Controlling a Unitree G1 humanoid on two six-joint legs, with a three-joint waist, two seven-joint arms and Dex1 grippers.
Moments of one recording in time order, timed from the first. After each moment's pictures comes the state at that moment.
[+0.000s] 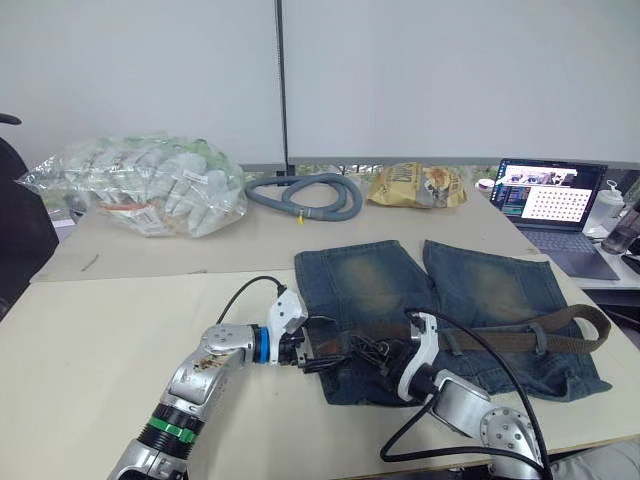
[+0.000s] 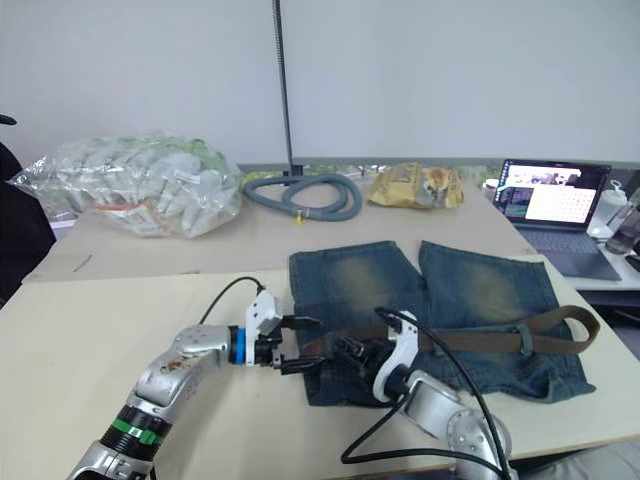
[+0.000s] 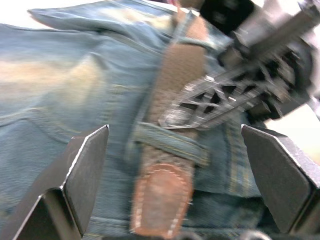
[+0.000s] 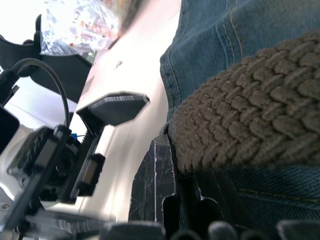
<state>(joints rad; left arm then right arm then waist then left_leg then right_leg) -0.44 0.39 -0.18 0.02 -0.35 0.40 -0.98 -0.14 -0.17 -0.10 -0.30 1.08 0.92 0.09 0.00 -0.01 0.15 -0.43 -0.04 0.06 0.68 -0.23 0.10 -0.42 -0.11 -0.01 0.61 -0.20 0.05</state>
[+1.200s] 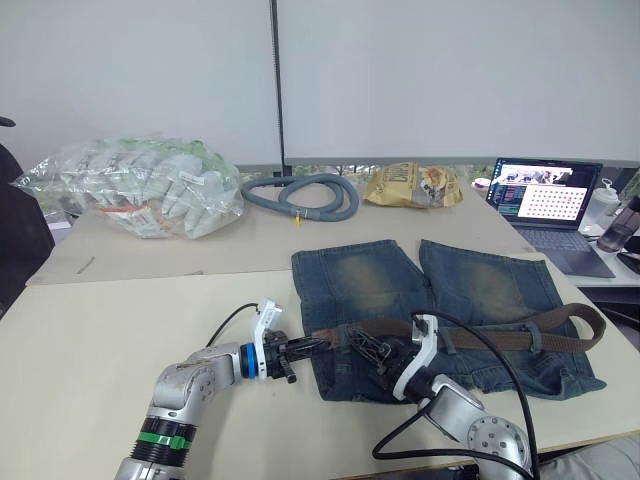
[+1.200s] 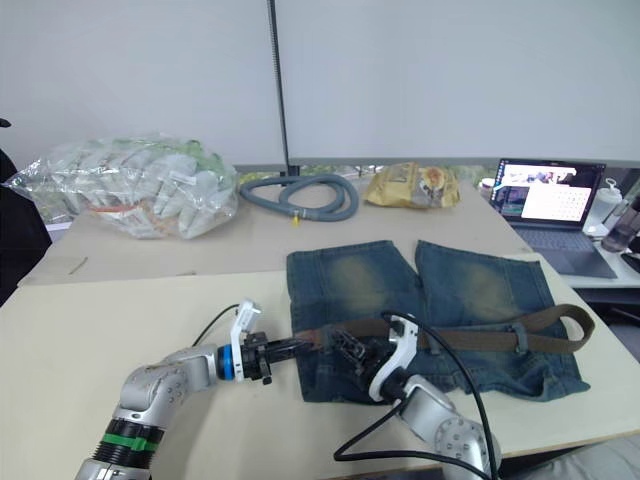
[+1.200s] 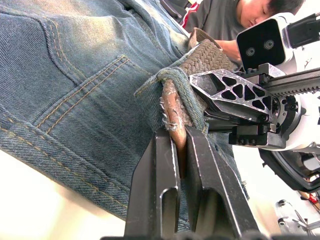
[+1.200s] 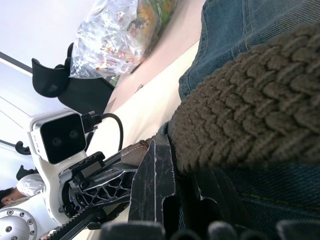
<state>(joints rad) -0.38 0.34 -0.04 0.03 -0.59 0.77 -0.92 -0.11 -0.11 -0.10 -0.28 0.99 0.82 0.26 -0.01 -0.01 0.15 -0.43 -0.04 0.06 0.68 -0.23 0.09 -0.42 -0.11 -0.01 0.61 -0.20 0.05</state>
